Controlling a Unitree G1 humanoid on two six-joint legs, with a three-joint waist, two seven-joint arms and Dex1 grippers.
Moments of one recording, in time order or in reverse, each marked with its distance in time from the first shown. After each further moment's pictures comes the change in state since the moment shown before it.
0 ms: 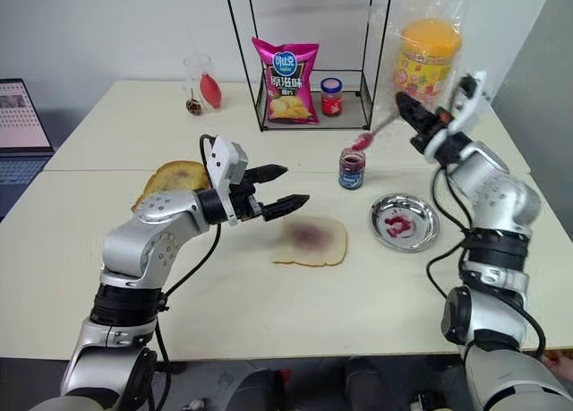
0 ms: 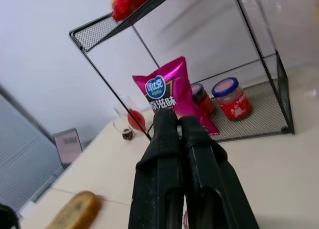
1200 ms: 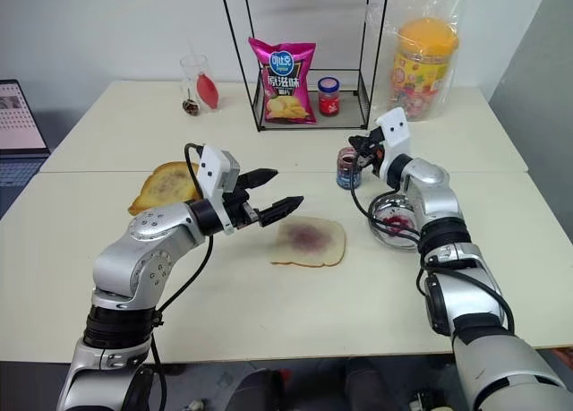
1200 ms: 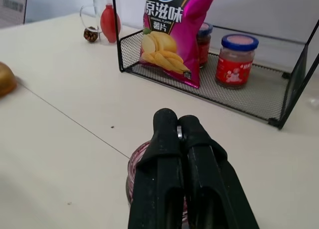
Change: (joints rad) left arm 0.097 0.016 0.030 -0.144 -0.026 0.029 0.103; right arm -0.117 0.064 0.250 0.582 -0.484 -0.554 0.220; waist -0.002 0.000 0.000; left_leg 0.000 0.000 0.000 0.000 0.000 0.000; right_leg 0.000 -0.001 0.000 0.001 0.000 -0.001
